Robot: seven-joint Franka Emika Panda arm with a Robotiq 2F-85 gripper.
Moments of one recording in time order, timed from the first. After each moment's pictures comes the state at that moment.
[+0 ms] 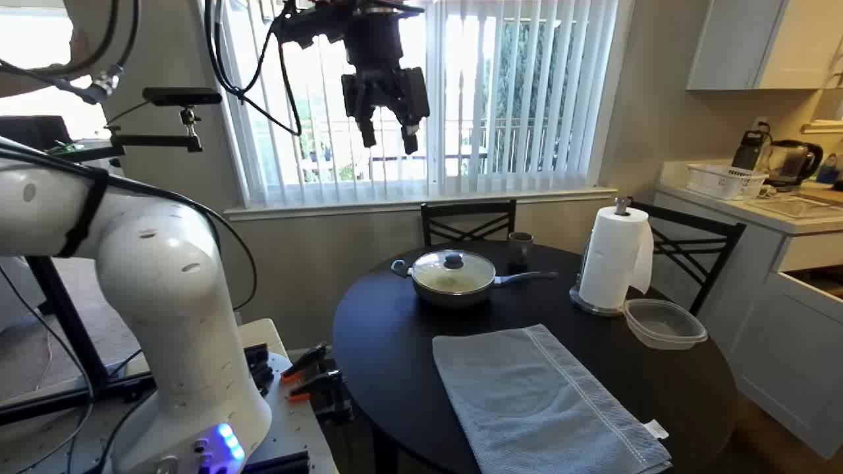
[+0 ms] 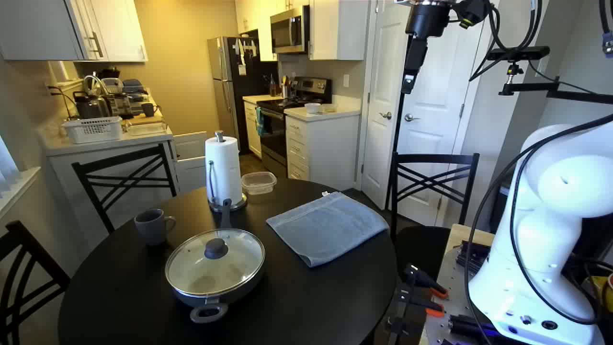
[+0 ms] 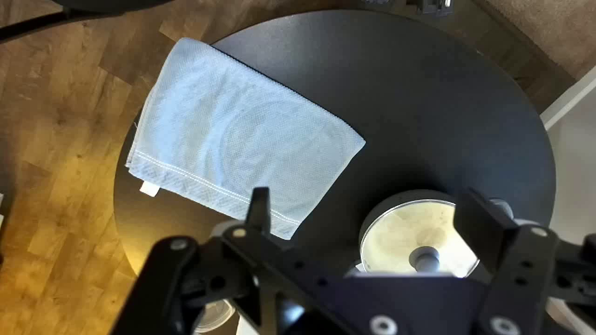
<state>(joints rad) 0.03 -0.94 -0.15 -2.46 -0.12 1.66 -0.24</state>
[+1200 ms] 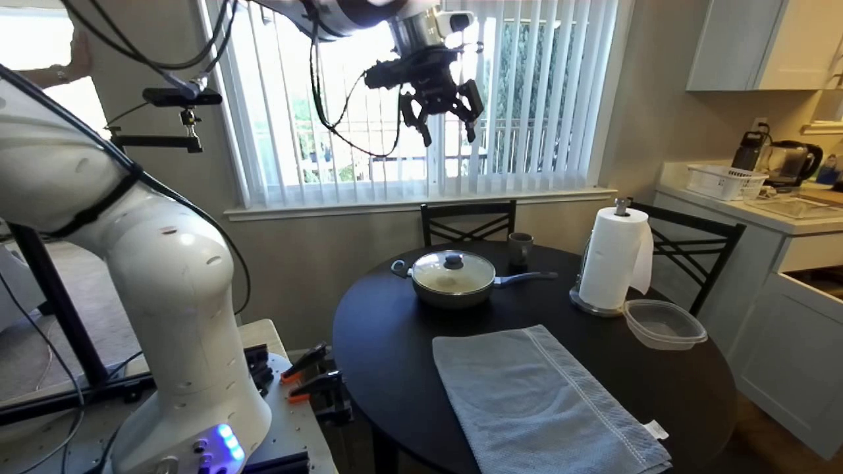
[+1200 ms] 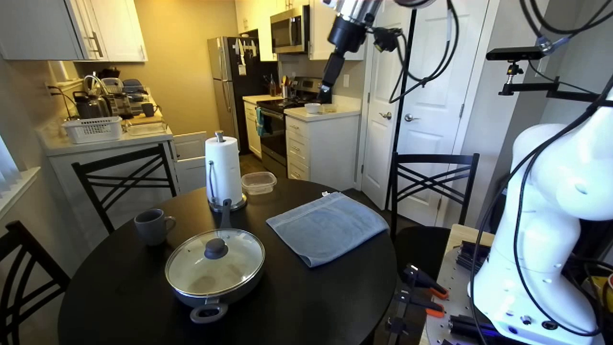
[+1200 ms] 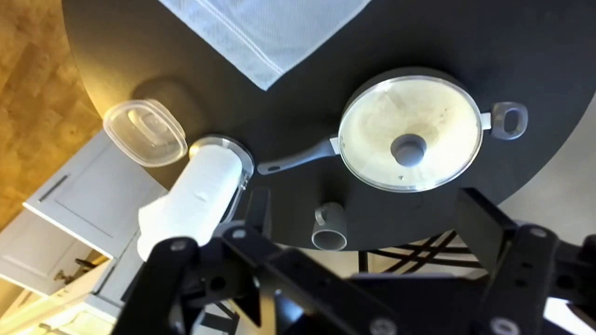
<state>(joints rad) 0.21 -0.57 -0.12 -2.39 -0.10 2.22 -0.33</state>
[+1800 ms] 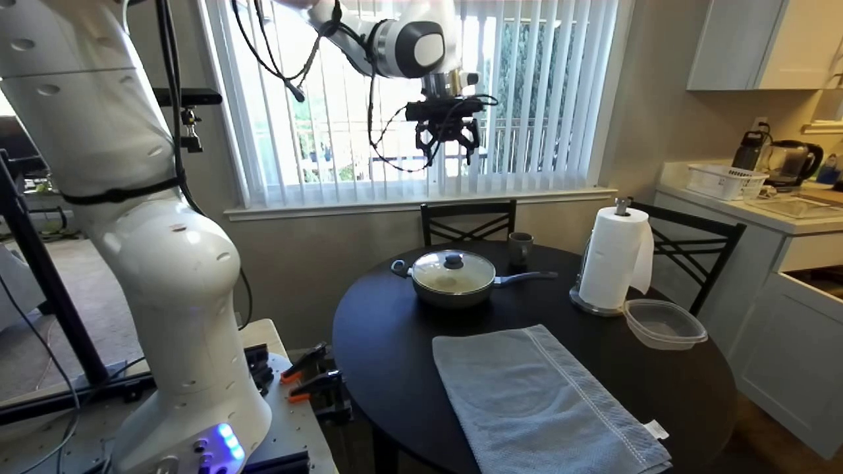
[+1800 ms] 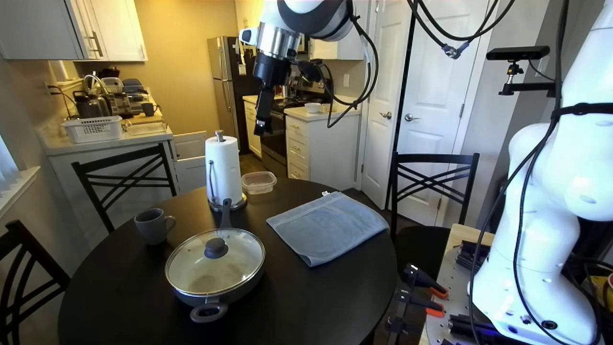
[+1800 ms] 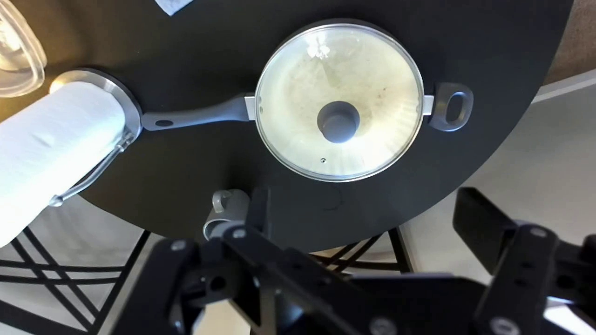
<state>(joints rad) 0.28 -0.12 -0.04 -2.10 0.07 2.27 -0.52</state>
